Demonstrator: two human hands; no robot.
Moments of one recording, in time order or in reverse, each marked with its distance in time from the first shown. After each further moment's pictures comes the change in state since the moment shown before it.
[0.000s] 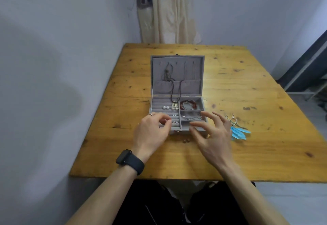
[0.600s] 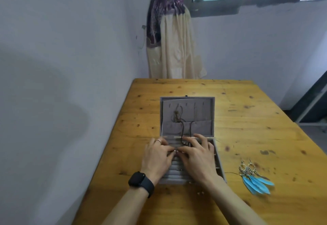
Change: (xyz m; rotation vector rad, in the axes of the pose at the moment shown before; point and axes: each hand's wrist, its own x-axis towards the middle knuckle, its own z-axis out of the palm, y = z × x) left_hand 0.076 -0.027 0.005 0.370 -0.113 0.068; right_hand 0.086 -0.021 0.080 -0.321 -0.238 -0.150
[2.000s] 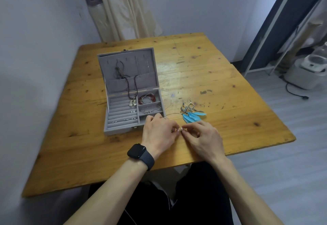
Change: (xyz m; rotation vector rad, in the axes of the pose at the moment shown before) left_hand -0.072 0.164 0.035 0.085 -0.197 0.259; right_hand -0.164 0.124 -0.064 0.344 0.070 0.320
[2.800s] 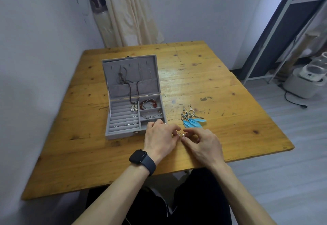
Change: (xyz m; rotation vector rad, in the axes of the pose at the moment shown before) left_hand 0.001 0.000 0.005 -0.117 0.021 -0.037; right_hand 0.002 0.000 -0.002 0.002 -0.028 0.021
